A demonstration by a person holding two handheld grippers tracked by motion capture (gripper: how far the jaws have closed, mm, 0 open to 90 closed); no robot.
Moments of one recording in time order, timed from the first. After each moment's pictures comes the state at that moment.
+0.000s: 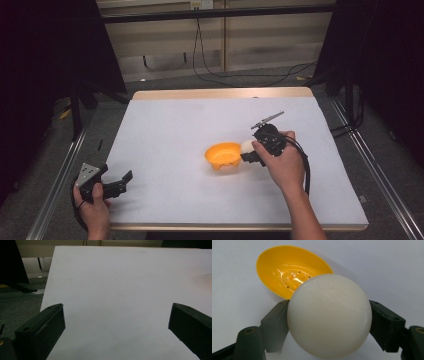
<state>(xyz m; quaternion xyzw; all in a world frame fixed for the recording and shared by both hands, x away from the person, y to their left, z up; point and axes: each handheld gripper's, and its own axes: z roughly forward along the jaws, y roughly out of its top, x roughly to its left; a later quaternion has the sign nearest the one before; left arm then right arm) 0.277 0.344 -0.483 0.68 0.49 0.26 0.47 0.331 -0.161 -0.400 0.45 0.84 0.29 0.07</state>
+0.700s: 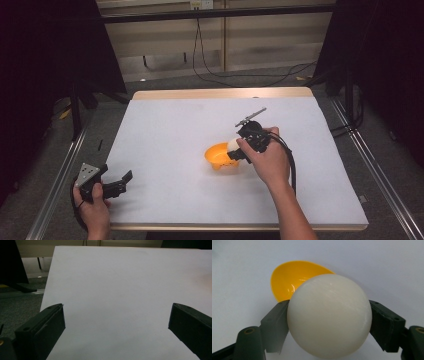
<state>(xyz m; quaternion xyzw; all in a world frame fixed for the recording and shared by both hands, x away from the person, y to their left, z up) 0.277 0.344 -0.483 0.68 0.49 0.26 0.47 0.344 -0.125 -0.398 0.43 0.85 0.29 0.06</state>
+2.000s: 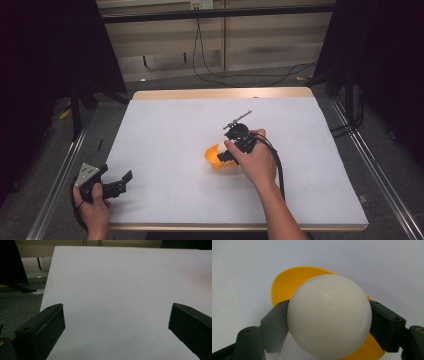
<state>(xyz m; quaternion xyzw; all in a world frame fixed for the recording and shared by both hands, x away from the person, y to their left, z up) 0.277 0.345 -0.483 0.69 0.49 0.26 0.48 0.358 -0.096 -0.420 0.43 0.86 0.28 0.05</state>
